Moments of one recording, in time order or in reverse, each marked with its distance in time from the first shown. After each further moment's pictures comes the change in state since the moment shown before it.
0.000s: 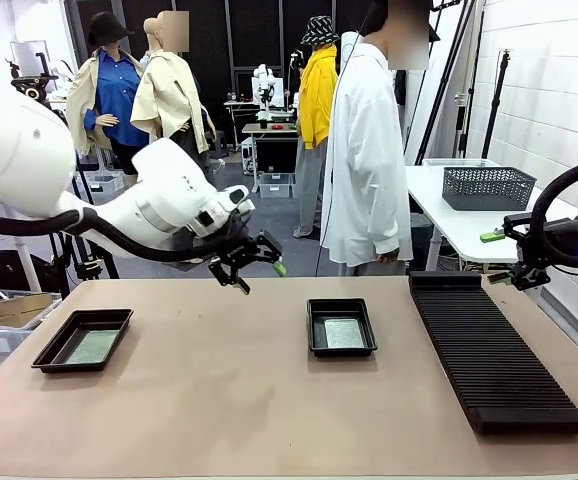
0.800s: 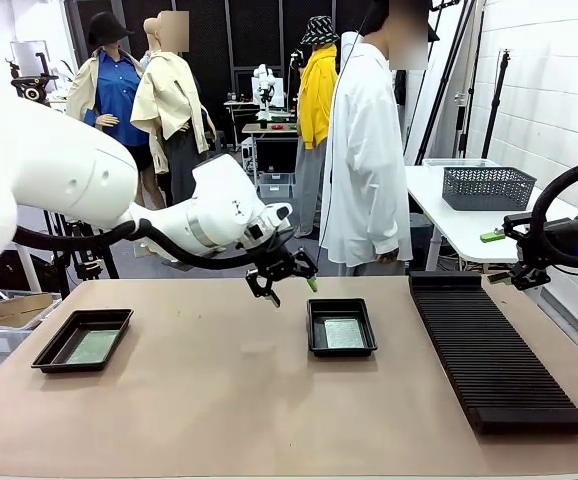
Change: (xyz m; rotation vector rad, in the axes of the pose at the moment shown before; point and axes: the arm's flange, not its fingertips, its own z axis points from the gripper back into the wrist) left arm 0.023 -0.040 -0.074 0.097 0.039 0.047; right arm 0.000 0.000 0.000 0.000 0.000 0.000
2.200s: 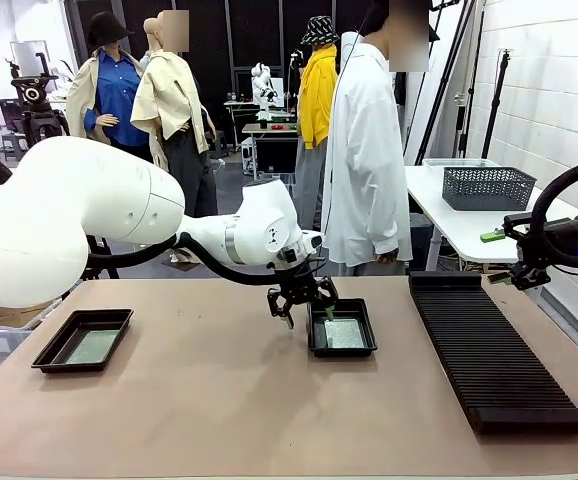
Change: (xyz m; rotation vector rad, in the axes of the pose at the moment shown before) left arm 0.001 -0.025 -0.068 0.167 0.054 -0.029; right arm 0.000 0.000 0.000 0.000 0.000 0.000
